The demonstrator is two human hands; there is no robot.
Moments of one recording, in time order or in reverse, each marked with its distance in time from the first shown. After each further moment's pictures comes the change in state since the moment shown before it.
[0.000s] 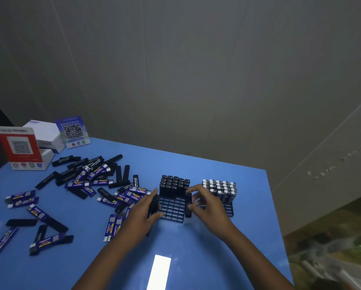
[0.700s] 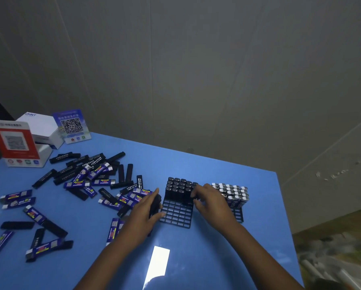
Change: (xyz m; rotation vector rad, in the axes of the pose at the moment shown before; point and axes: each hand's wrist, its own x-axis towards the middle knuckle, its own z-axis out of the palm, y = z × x) left_hand 0.031 -0.031 -0.005 -0.036 -0.033 -0.044; right_hand 0.057 0.027 0.016 -0.519 -0.012 -0.074
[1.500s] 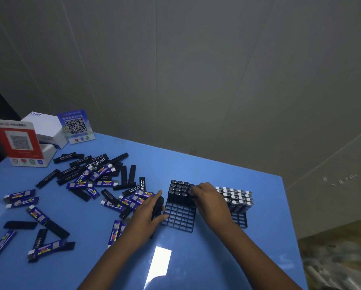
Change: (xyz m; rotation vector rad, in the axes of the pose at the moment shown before) left_hand 0.006 -0.002 0.002 -0.018 0.003 -0.016; right_hand 0.023 -0.001 0.016 -0.274 0.096 -0.110
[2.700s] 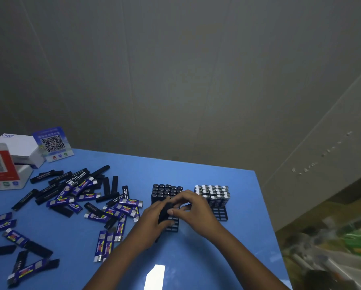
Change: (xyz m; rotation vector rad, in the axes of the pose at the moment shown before) left_hand -0.003 0.043 0.028 0.029 -0.142 0.249; right_hand -0.046 -0.035 -0.052 0.891 -0.024 0.223
